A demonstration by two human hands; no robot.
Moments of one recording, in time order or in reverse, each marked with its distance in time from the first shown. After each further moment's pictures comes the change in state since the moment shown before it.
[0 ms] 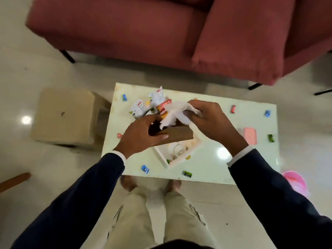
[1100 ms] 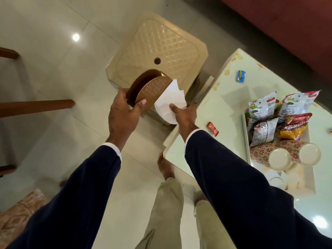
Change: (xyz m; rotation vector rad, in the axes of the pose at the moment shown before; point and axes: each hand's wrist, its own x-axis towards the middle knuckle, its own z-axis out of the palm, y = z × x) left_hand -0.124 -0.424 -0.112 -0.125 0.782 -0.637; right_hand 0.207 -0.003 0.575 0.434 -0.060 0.781
